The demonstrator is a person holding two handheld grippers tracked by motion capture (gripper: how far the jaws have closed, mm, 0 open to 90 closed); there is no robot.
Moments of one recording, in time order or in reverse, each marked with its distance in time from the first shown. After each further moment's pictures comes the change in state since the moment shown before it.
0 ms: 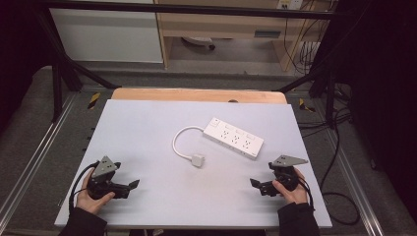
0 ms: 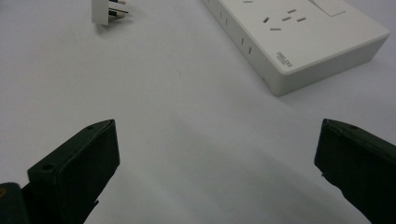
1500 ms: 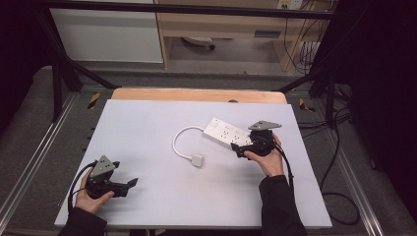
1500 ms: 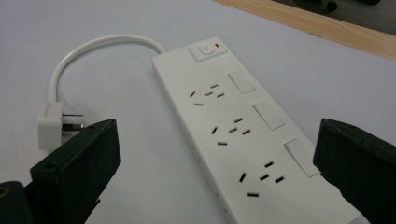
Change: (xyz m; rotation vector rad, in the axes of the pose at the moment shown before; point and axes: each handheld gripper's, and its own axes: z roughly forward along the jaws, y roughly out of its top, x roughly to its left) left arm 0.004 -0.001 -0.001 -0.011 0.020 -0.004; right arm 0.001 0.101 0.055 -0.057 -0.122 -0.022
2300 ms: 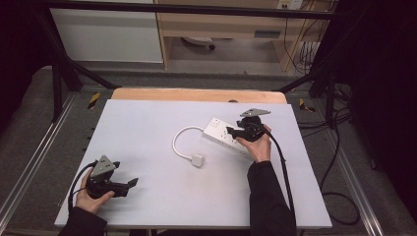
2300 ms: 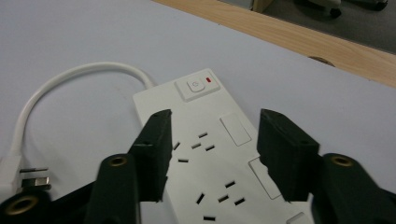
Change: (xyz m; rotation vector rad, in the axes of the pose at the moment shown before) left arm 0.001 0.000 0.001 0.000 -0.002 -0.004; right arm -0.013 0.031 0.044 -0.010 0.004 -0.003
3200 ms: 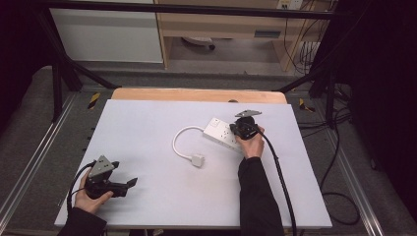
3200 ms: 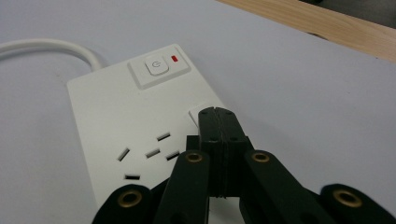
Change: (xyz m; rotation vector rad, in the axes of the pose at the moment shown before) left arm 0.001 0.000 -0.003 -0.013 -0.005 -0.007; right arm -0.014 -0.014 0.049 0.048 -0.073 0.011
